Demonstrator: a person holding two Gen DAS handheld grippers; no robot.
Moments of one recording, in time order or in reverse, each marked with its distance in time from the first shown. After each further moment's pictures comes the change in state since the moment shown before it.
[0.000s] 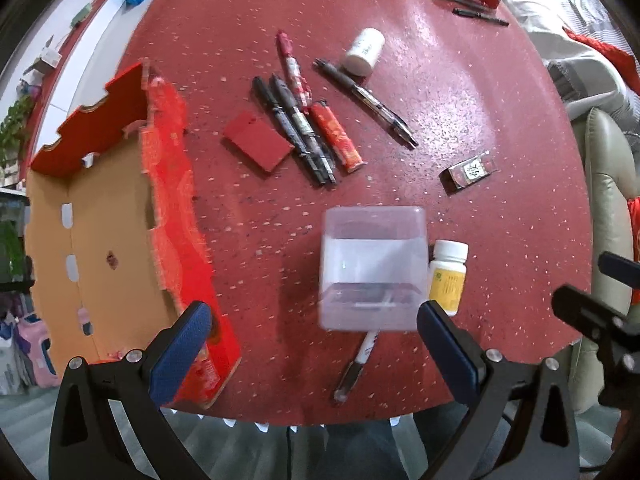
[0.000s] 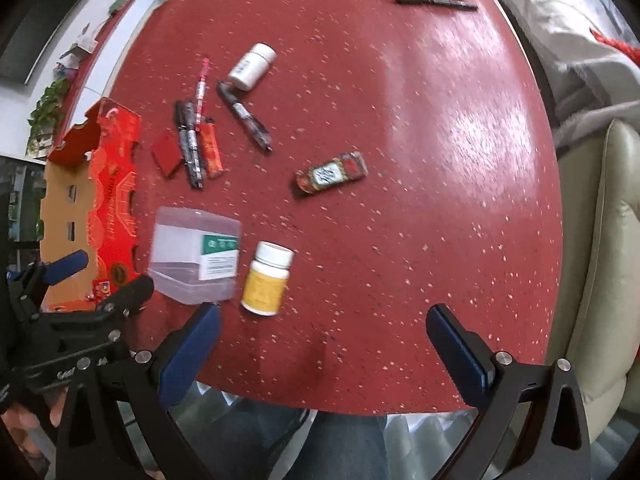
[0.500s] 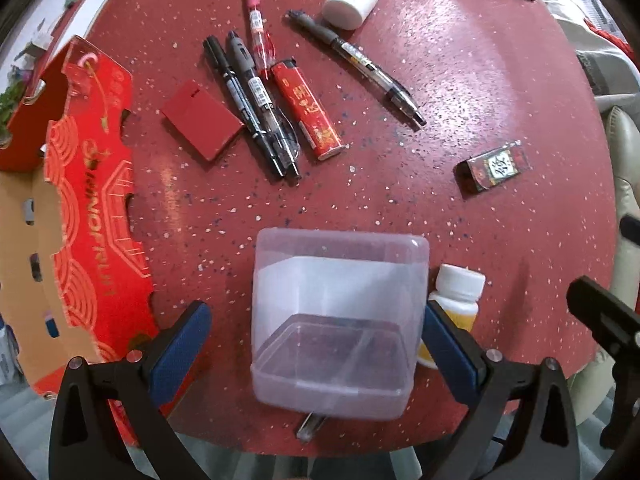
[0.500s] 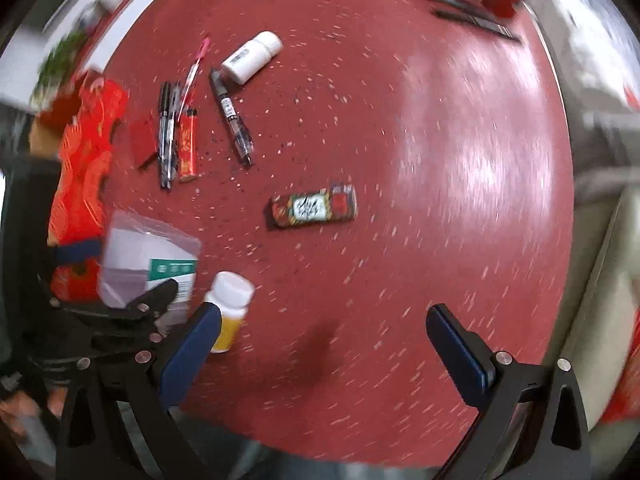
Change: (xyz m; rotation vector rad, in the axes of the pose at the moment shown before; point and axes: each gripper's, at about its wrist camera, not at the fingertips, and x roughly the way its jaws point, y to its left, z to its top) left arm 0.065 -0.020 0.024 -0.041 0.083 0.013; right arm 0.036 0.001 0.039 -0.244 -0.005 -0.073
